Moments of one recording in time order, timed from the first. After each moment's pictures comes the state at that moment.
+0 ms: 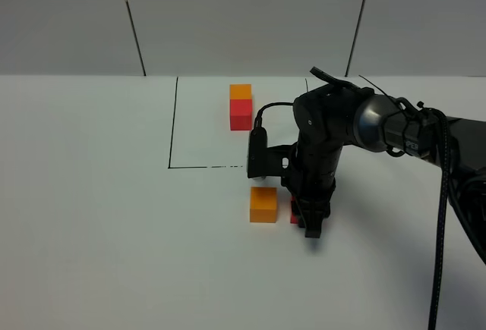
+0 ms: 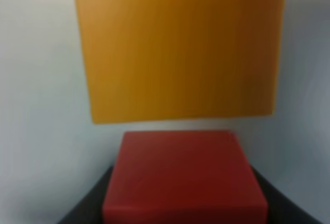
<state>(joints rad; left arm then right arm) -0.02 0.00 -0.50 -0.14 1.04 0.08 0.53 2.28 -1.68 -0.01 0.95 -0.98</state>
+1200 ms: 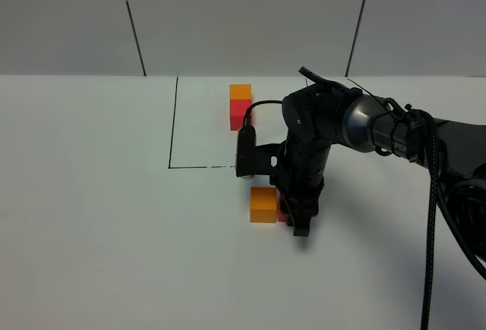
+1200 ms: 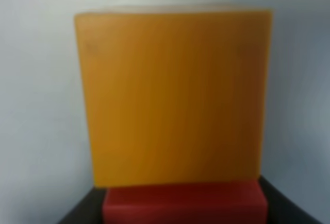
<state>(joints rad) -0.02 0.00 -0.50 -0.14 1.04 0.08 0.55 2.30 -1.71 0.01 0.95 -0.98</state>
